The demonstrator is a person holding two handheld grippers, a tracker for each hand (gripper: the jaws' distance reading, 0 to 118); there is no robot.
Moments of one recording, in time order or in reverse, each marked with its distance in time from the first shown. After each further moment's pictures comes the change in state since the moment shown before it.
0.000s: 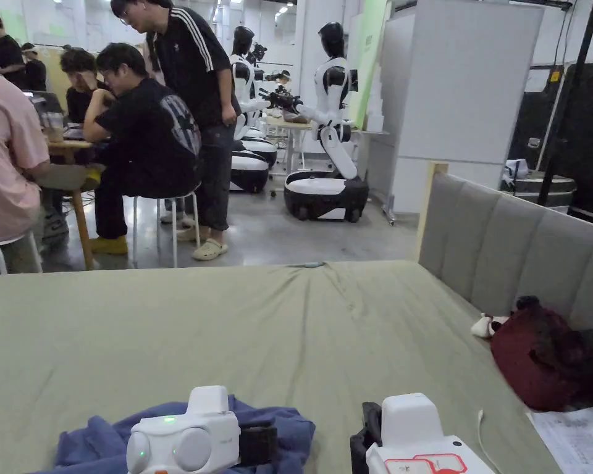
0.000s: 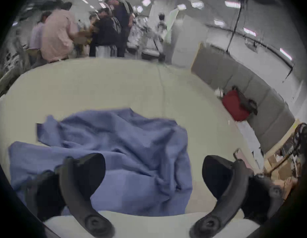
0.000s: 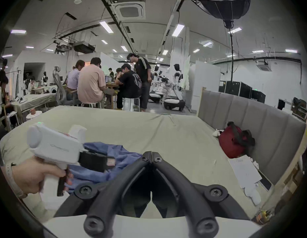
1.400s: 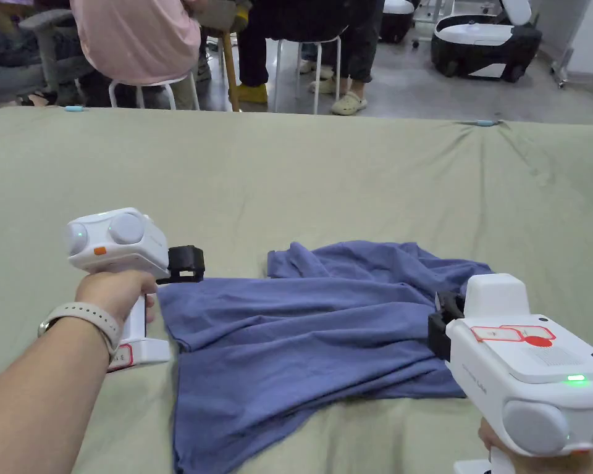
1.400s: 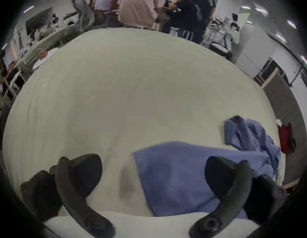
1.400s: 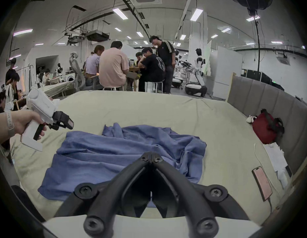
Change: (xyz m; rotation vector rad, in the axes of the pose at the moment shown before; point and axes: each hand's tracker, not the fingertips) left arm -0.355 0.020 0.071 -0.252 0.424 0.312; right arm -0.137 -0.009 -0.111 -0.154 0.154 0.014
